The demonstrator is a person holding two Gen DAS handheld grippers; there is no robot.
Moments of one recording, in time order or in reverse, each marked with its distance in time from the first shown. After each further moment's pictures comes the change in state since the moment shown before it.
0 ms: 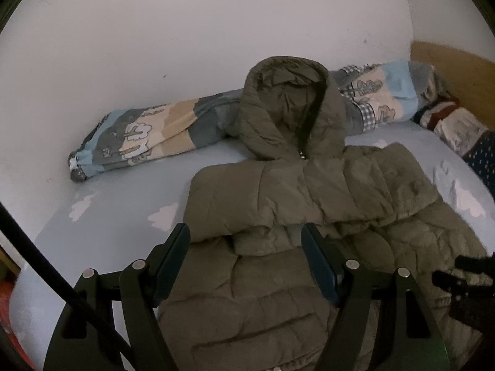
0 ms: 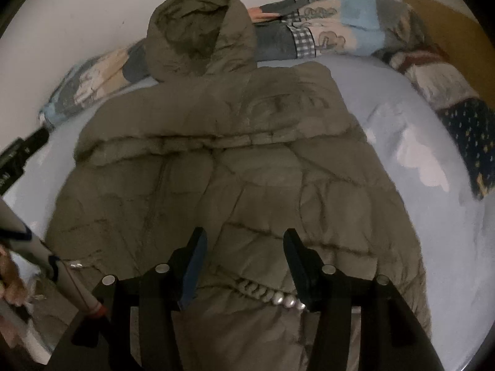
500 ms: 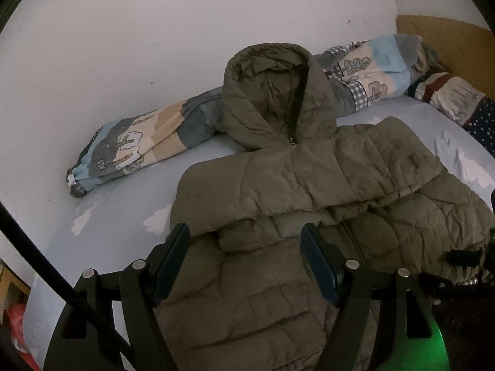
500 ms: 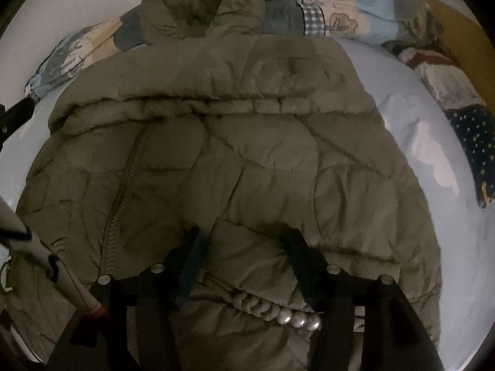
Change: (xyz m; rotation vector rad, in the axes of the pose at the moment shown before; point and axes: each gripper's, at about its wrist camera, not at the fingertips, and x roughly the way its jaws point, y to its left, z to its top) left arm 0.012 -0.029 -0.009 0.104 0.018 0.018; right arm 0.047 0.008 -0.006 -0.040 0.105 -0.033
